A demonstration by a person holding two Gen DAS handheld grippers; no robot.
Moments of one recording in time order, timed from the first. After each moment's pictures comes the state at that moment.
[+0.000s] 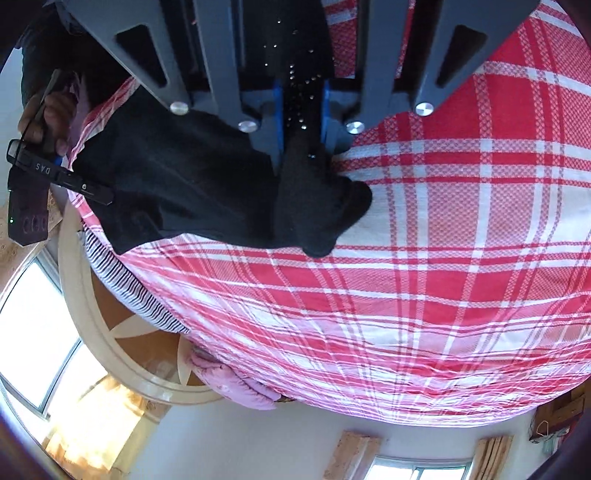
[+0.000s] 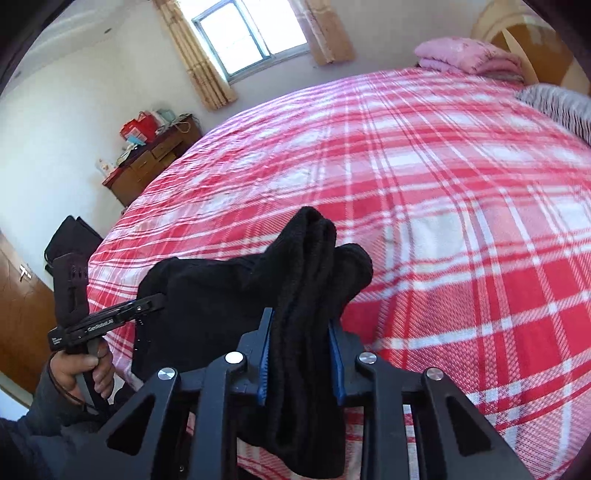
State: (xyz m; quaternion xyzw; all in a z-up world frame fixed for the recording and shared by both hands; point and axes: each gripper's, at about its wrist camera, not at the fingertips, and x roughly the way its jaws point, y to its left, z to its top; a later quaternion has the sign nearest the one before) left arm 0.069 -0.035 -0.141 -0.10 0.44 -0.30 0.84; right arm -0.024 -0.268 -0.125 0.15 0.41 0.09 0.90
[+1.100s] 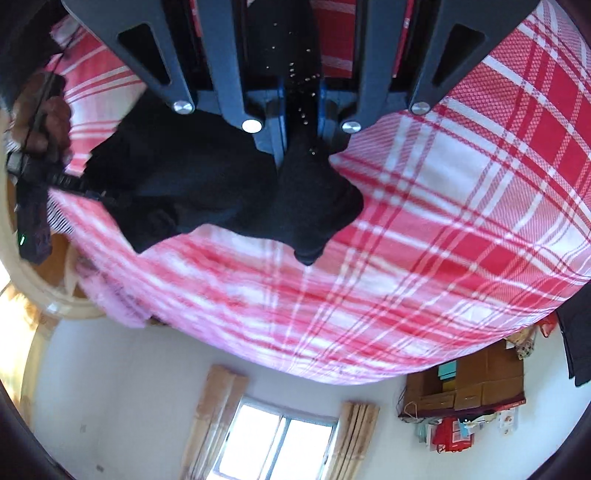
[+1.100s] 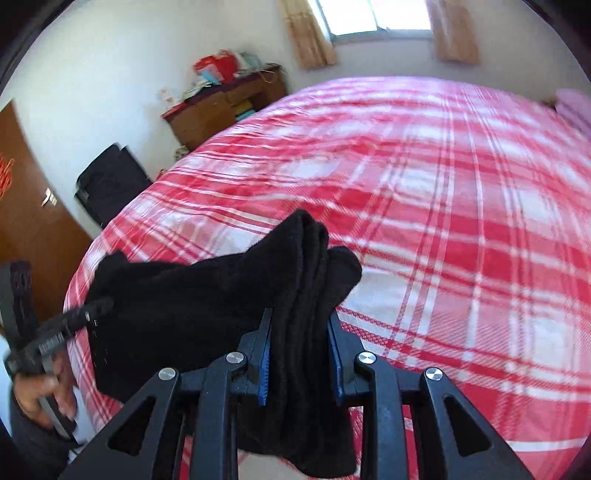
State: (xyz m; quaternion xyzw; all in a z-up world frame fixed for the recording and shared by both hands) left arm 0.131 0.155 -0.126 -0.12 0.38 -0.05 0.92; right arm 0.232 -0.054 -0.154 0.07 0.44 0.23 0.86
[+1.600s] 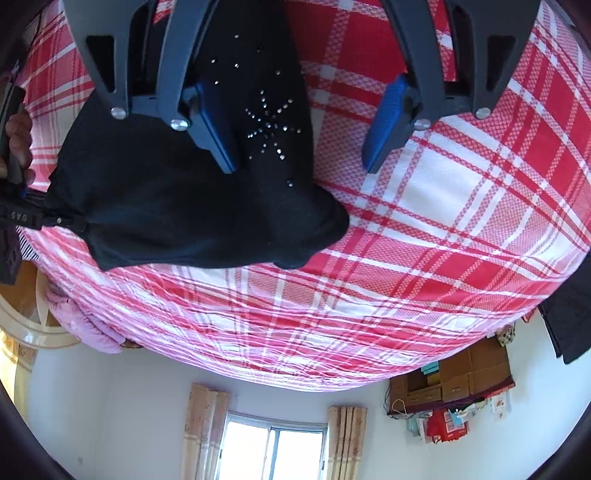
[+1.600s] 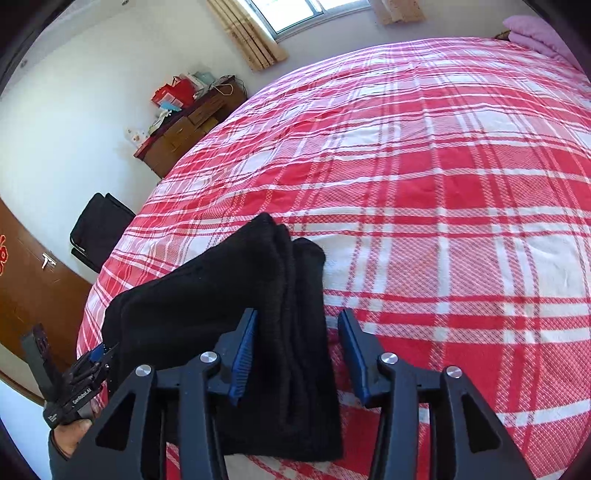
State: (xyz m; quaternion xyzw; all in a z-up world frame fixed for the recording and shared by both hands) left arm 0.127 0.151 -0.148 -0.06 0.39 0.00 0.92; right arm 0.231 -0.098 -0.185 0.17 0.46 0.20 0.85
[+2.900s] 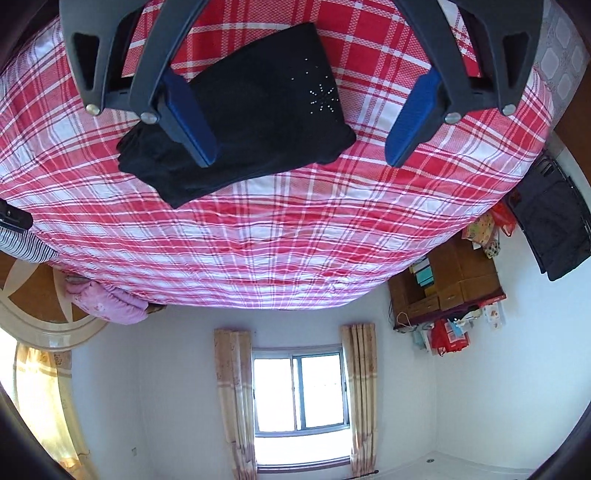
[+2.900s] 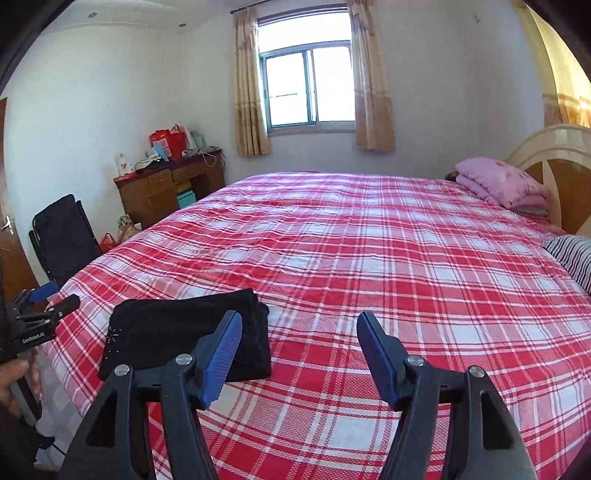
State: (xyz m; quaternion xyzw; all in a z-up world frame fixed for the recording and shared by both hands) left arm 0.055 0.107 -0.031 0.02 0.26 0.01 0.97; right arm 0.060 -0.141 -0.030 0.01 0.27 0.08 0.96
